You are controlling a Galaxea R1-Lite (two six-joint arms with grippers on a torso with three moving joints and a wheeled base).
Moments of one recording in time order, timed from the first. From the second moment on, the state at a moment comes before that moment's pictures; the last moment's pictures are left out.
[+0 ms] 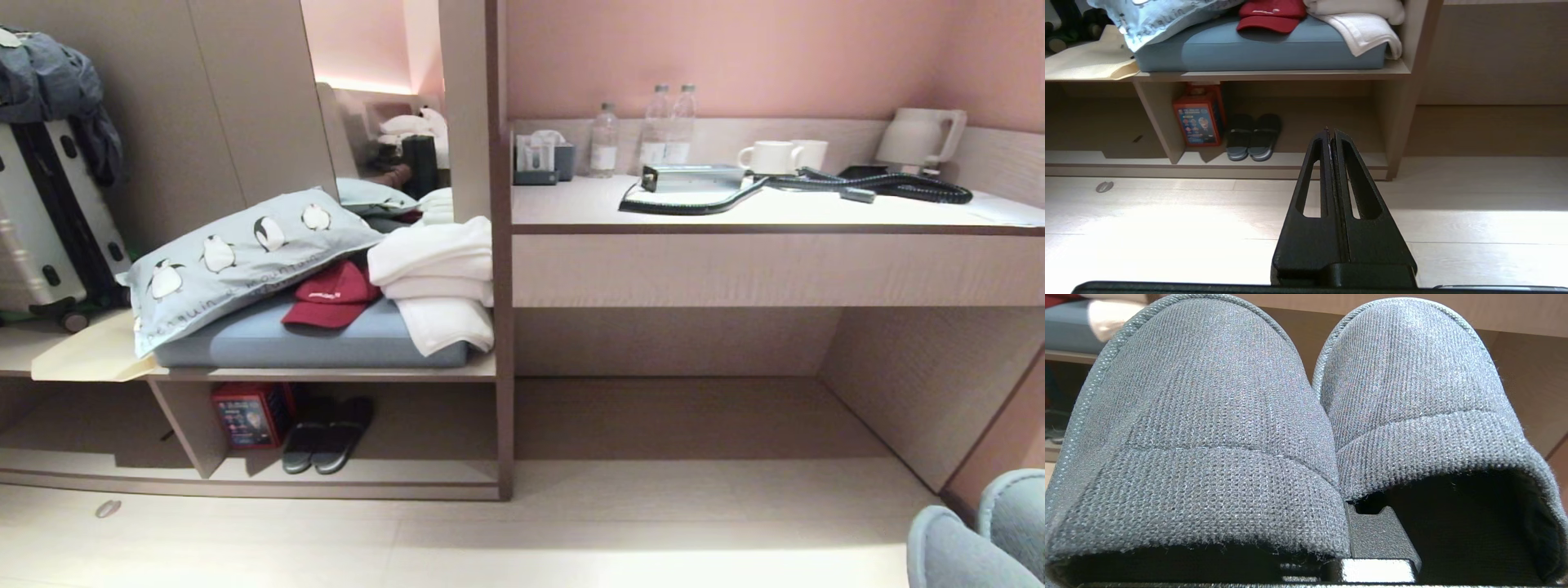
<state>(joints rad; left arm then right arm) 0.00 0.00 0.00 0.00 0.00 0.00 0.00 0.00 0.00 0.00 0.01 -0.04</state>
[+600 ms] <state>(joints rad) 0.00 0.00 0.00 0.00 0.00 0.00 0.00 0.00 0.00 0.00 0.01 -0.04</state>
